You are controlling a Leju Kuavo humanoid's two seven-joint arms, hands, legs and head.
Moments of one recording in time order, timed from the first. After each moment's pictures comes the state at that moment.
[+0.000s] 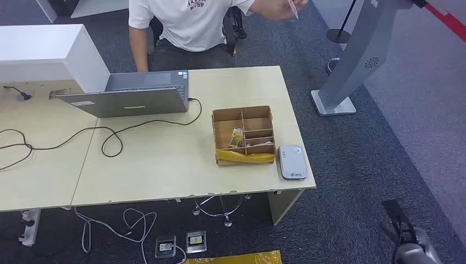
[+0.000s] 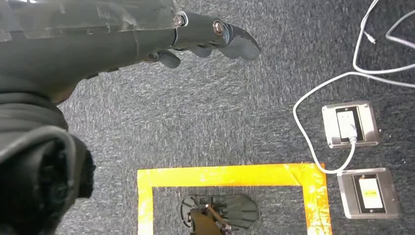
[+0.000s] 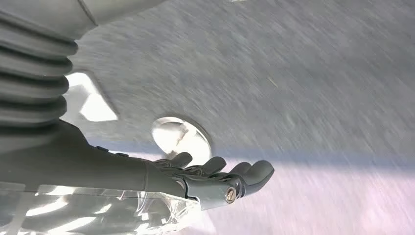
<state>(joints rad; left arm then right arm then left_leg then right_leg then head) -0.17 0.09 -0.89 -0.21 0.76 0.55 -0.17 -0.39 -0.58 0.30 -0.22 0.00 -0.29 0.12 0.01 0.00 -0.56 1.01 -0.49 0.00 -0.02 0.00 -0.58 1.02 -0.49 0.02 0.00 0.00</state>
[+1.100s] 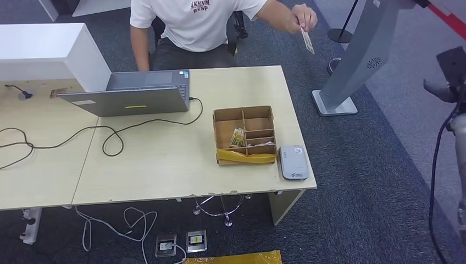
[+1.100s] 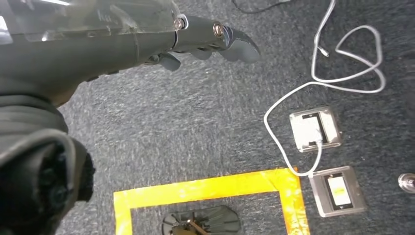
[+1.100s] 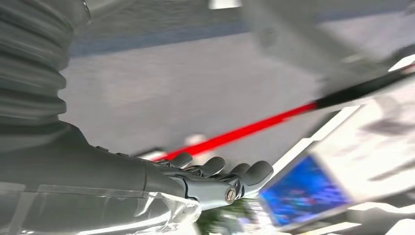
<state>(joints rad) -0.17 0.09 -0.91 -0.21 0.70 0.58 -0.28 -1.05 -0.69 0.28 -0.42 0.32 -0.20 -0.20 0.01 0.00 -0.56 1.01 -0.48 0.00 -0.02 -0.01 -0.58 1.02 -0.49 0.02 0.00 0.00</state>
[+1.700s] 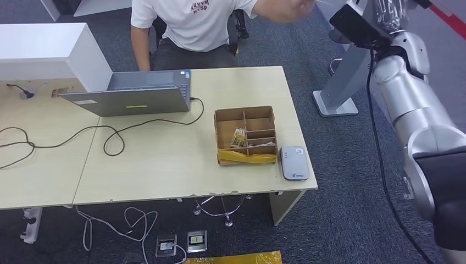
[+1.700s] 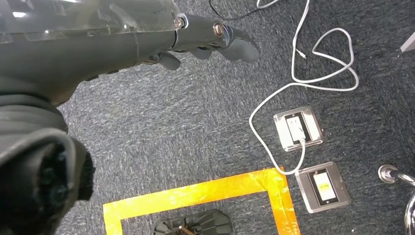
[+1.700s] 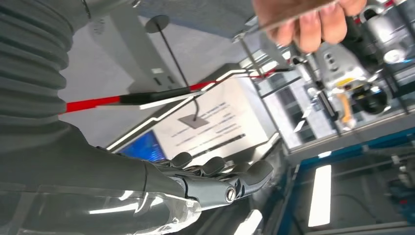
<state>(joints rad) -0.20 0.10 -0.95 -0.21 0.66 0.57 -0.28 -1.27 -0.38 0.51 -0.53 0.53 -0.25 -0.35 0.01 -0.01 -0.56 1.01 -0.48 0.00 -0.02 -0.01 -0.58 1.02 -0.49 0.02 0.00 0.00</state>
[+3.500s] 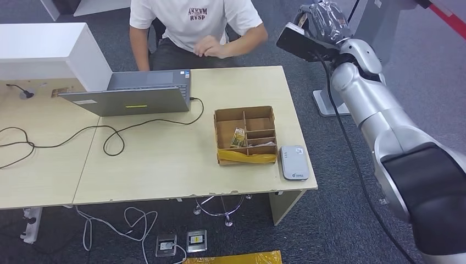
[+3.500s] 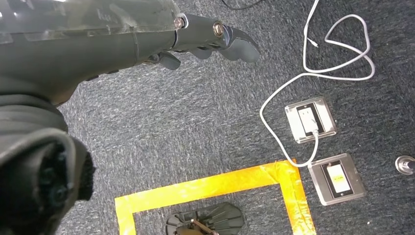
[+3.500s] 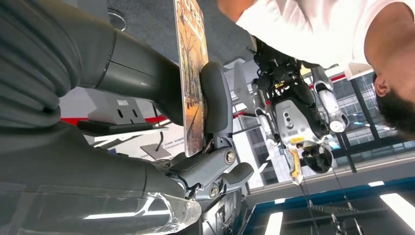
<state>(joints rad) -0.18 0.11 -0.96 -0.21 0.69 0.54 -0.28 -1.26 -0.25 0.64 -0.53 0.56 -0.16 -0.33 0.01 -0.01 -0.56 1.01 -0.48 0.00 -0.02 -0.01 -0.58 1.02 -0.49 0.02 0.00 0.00</state>
